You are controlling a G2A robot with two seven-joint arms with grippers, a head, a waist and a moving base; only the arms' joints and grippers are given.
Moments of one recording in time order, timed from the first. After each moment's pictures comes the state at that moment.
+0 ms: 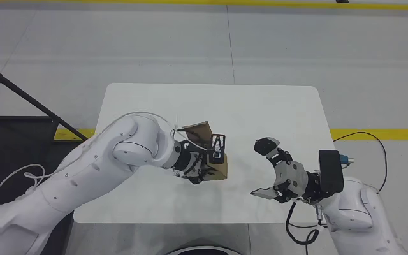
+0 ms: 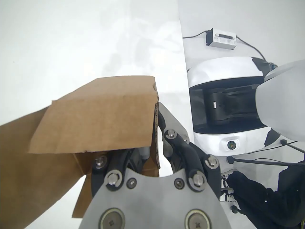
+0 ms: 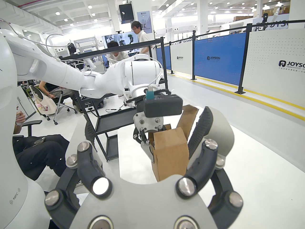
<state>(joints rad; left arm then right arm) 0.55 -0.91 -0.64 -1.80 0.37 -0.71 -1.10 -1.41 -1.01 1.47 -2.04 -0.49 -0.94 0.27</state>
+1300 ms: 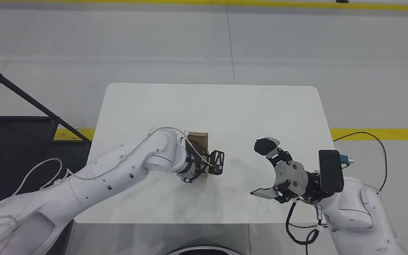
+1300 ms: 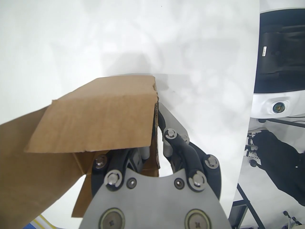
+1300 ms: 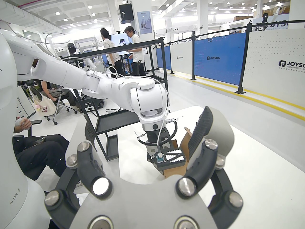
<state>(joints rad) 0.46 -0.99 -0.39 -1.62 0.71 -0.74 -1.08 -1.41 -1.01 1.47 -2.04 -0.49 -0.94 0.27</state>
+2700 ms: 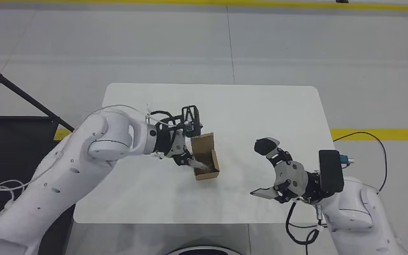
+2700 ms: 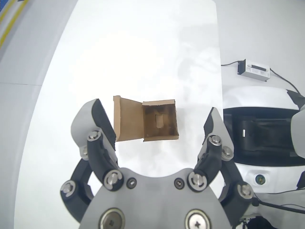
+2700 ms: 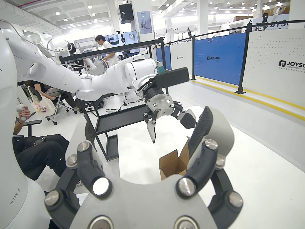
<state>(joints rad) 0.74 -0.84 -0.94 -1.82 0.53 -0.73 -0.81 -1.41 -1.01 1.47 -2.04 -0.49 -0.94 0.27</state>
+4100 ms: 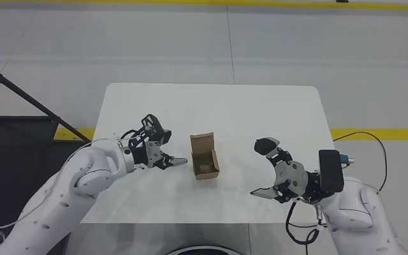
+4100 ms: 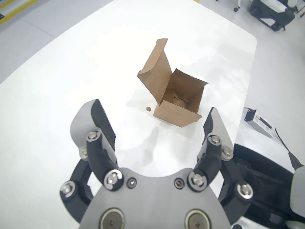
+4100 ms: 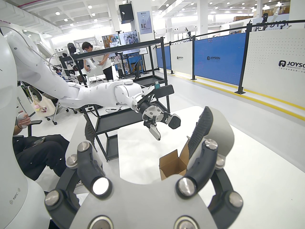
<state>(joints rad) 1.18 -0.79 -1.16 -1.80 0.69 -0.50 -0.43 -1.41 -1.01 1.47 -2.04 -0.49 -0.94 0.27</state>
